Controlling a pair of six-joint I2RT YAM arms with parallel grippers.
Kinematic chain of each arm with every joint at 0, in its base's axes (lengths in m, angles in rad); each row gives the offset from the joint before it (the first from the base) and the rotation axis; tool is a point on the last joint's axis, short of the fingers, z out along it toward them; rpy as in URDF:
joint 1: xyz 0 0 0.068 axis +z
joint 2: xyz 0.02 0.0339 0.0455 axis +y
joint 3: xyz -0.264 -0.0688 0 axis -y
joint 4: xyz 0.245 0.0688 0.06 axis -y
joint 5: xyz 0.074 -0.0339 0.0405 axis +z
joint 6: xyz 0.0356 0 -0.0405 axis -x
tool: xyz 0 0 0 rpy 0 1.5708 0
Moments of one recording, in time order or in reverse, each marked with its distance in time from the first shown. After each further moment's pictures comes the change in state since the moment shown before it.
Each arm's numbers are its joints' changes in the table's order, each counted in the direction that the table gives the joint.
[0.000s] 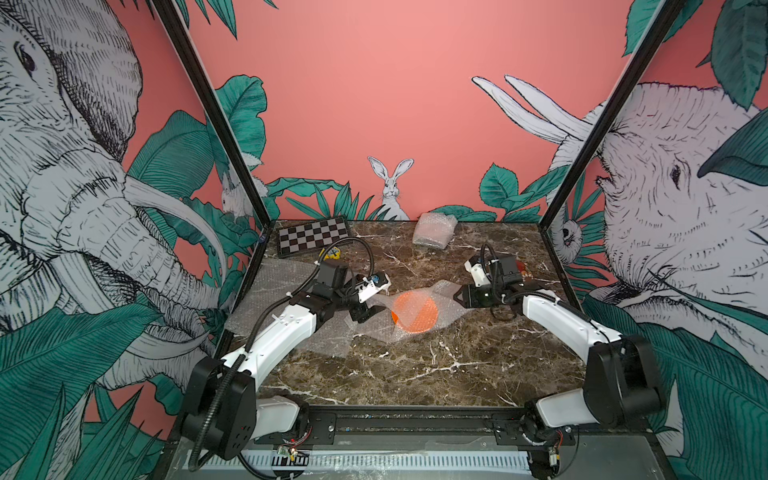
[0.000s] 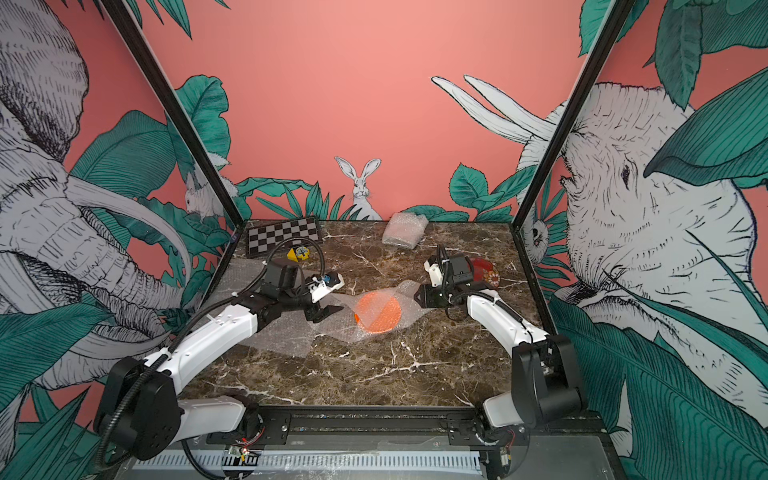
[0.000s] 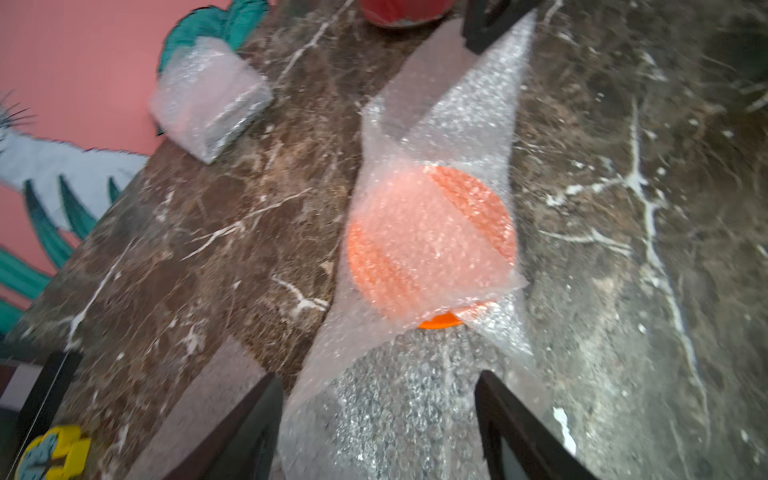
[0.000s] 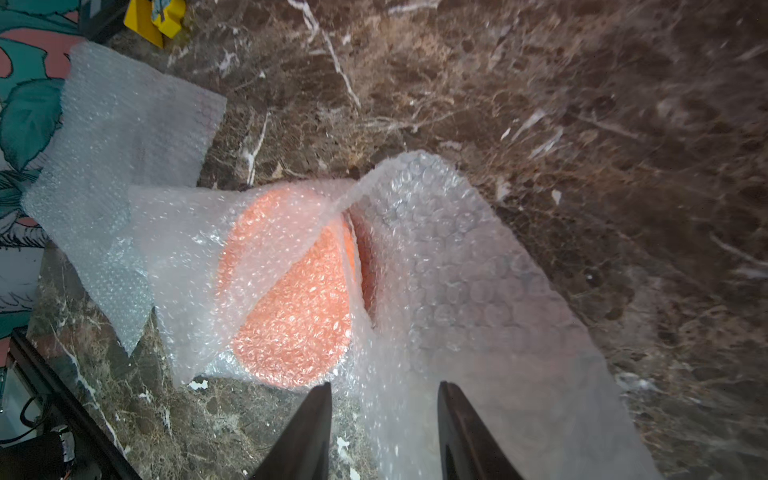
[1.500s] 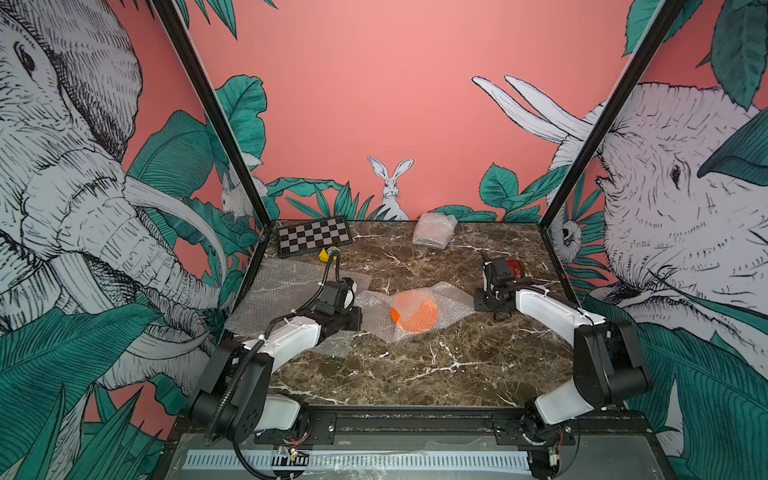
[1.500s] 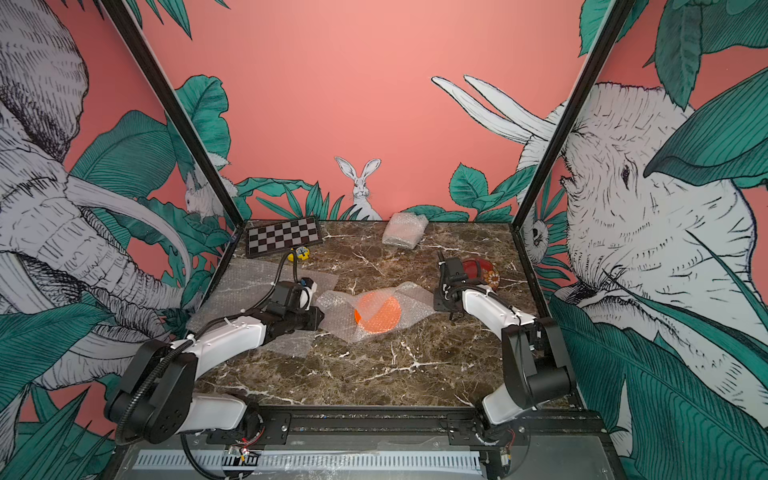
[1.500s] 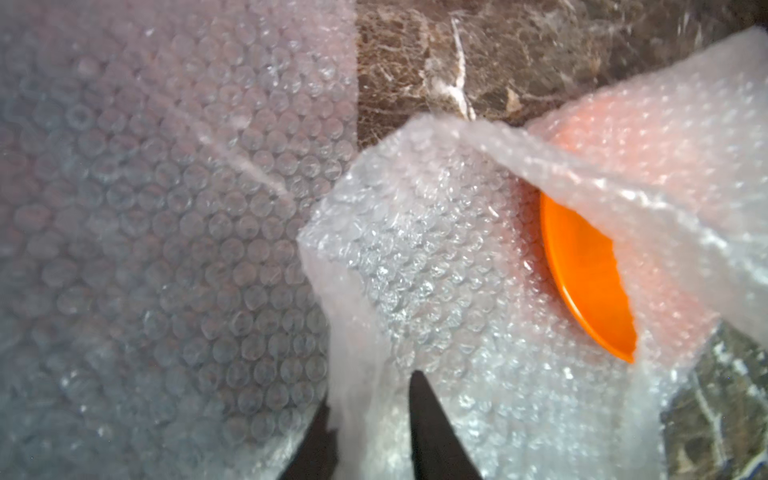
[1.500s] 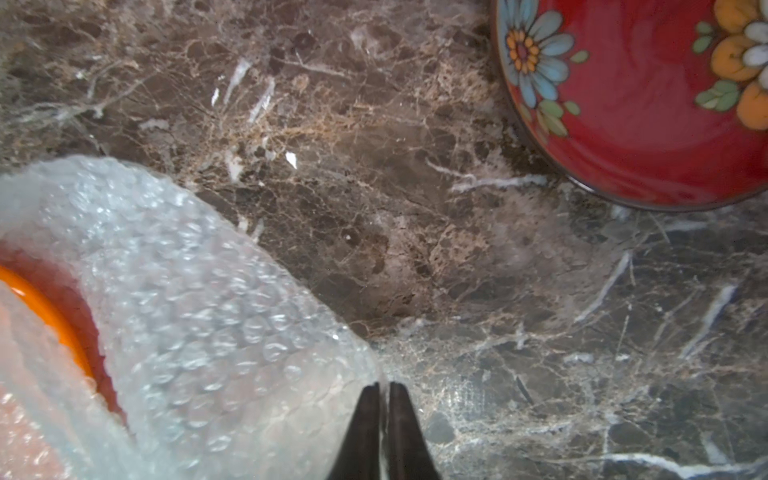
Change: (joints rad) left arm 0.048 0.031 -0.250 0.141 0.388 1.012; right arm -0.017 0.079 0.012 -0.091 -0.496 -0.100
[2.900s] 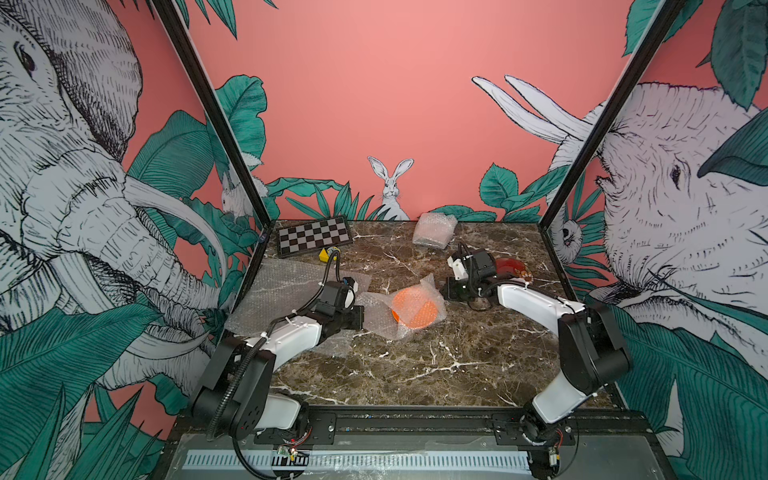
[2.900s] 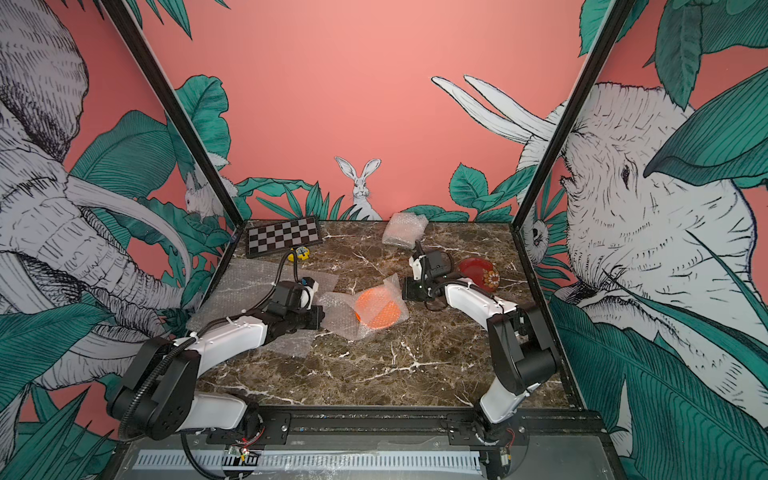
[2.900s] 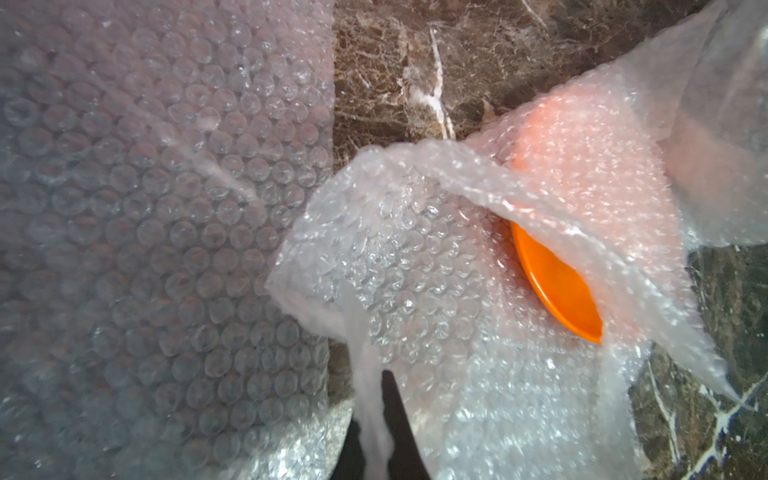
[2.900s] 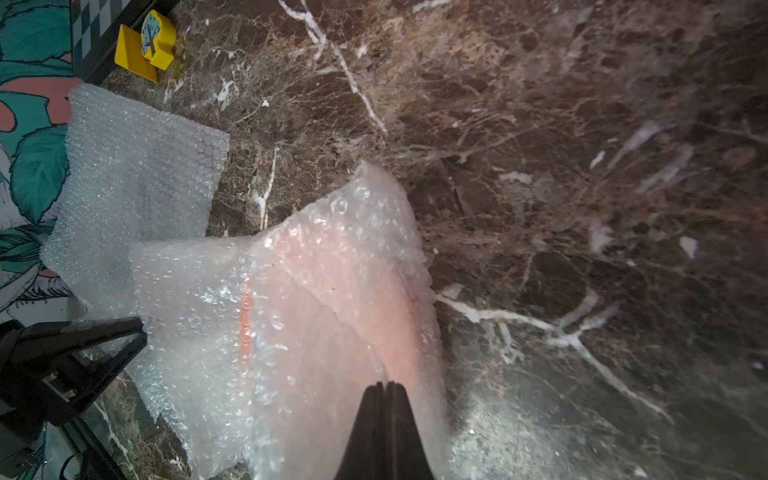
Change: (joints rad) left arm 0.000 0.035 -0.004 0.062 -0.059 0.052; right arm 0.113 0.097 0.097 0.200 0.443 -0.101
